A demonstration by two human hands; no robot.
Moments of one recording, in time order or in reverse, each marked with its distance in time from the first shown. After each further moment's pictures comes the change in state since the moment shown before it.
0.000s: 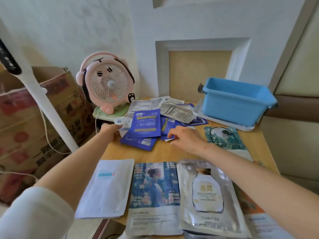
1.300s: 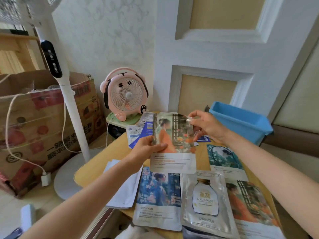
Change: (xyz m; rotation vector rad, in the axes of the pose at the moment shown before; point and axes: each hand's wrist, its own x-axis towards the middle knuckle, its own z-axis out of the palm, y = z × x) left_hand -0.197 0.002 -0.006 -0.175 -0.617 0.362; right_hand -0.015 -0.018 -0.107 0.973 -0.017 -0.036
